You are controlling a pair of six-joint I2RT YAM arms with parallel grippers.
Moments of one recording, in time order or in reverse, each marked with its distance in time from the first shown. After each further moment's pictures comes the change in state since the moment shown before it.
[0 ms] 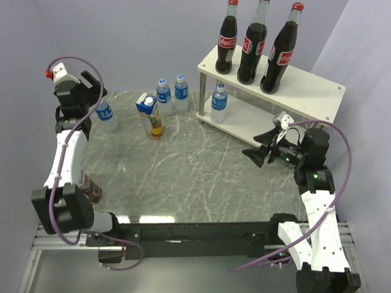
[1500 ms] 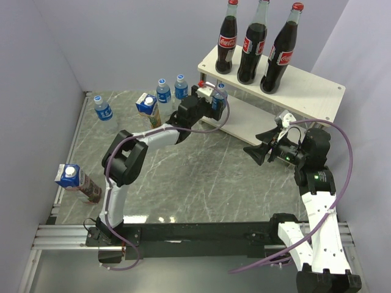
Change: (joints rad) left arm -0.803 0.765 0.291 0.581 0.077 0.425; right arm 0.010 -0.009 0.013 0.005 0.068 0.030
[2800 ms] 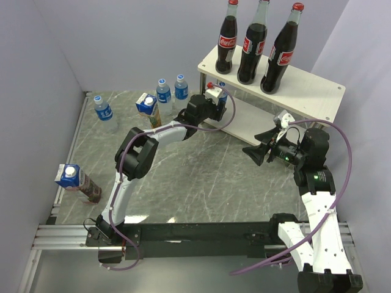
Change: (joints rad) left arm 0.001 0.159 0.182 -0.131 0.036 0.016; right arm 0.017 0.000 0.000 0.000 0.005 0.000
